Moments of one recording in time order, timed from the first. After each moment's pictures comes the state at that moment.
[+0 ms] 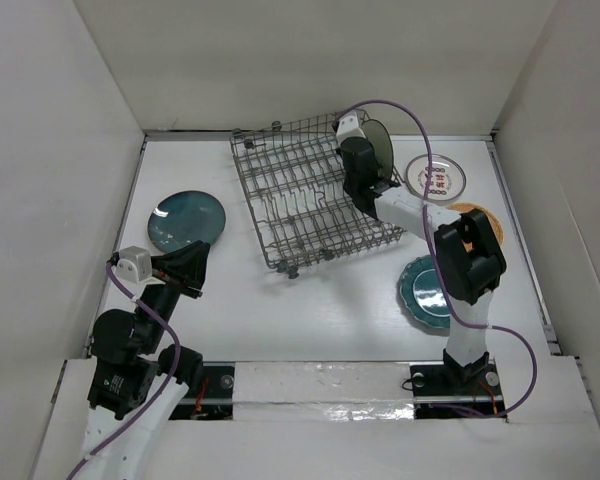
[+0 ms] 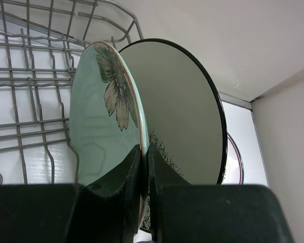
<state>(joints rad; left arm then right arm) -0.36 0.12 0.60 -0.26 0.01 -0.33 0.54 1.97 1.48 0.24 0.70 -0.35</state>
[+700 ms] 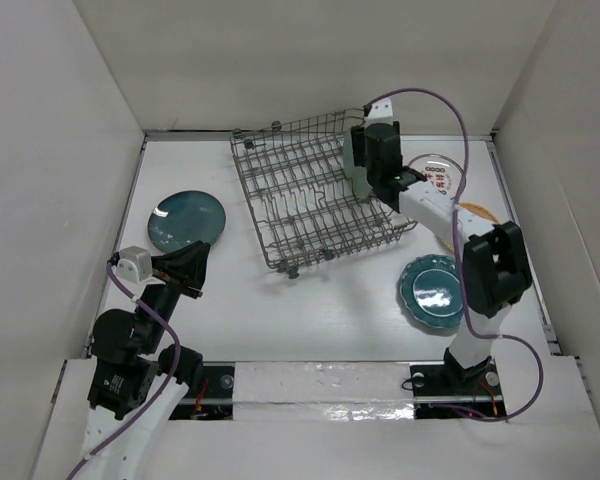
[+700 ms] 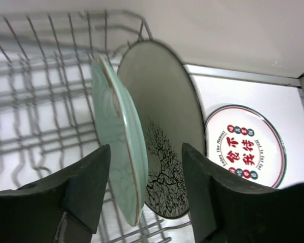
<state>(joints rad) -0.36 0.12 0.60 -0.26 0.01 -0.33 0.47 1.84 1.47 0.07 0.56 -0.05</state>
